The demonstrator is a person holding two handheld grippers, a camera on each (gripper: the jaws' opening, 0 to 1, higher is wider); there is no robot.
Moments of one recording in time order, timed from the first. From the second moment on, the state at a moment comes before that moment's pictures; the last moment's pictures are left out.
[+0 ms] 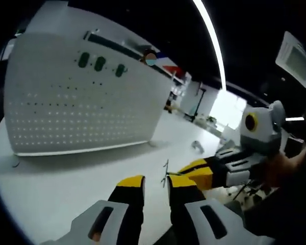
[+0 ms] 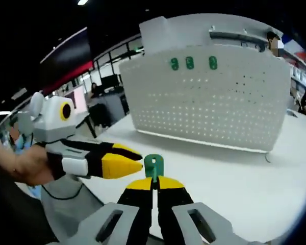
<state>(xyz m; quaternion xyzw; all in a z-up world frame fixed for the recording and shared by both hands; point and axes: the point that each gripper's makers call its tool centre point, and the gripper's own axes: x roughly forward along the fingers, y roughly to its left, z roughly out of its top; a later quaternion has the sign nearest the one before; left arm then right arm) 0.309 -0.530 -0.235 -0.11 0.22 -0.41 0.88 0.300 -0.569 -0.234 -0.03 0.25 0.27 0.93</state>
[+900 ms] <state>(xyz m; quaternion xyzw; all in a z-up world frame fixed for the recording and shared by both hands) 0.314 -0.527 -0.233 -0.10 0.20 -0.41 0.88 0.300 -0.530 -0.217 0.00 0.23 0.33 0.92</state>
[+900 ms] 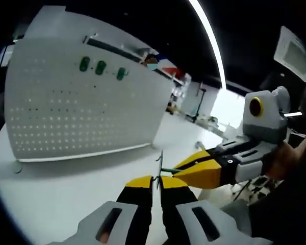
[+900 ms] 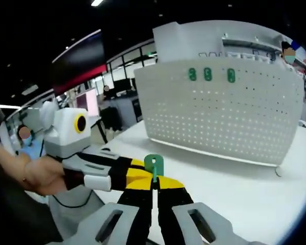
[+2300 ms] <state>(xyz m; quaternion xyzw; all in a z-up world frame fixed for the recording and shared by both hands) 0.316 -0.531 -0.230 -0.08 0.20 -0.42 0.88 0.308 -0.531 -0.203 0.04 0.20 0.32 0.93</state>
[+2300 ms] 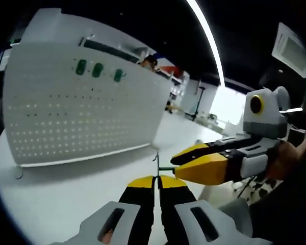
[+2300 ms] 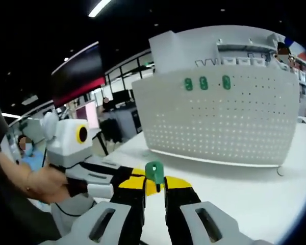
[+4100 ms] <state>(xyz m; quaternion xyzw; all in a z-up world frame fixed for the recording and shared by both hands) 0.282 -0.512 -0.228 -0.06 0.19 -0.44 0.88 0.307 -0.522 -0.204 0.06 0.21 0.35 0.91</state>
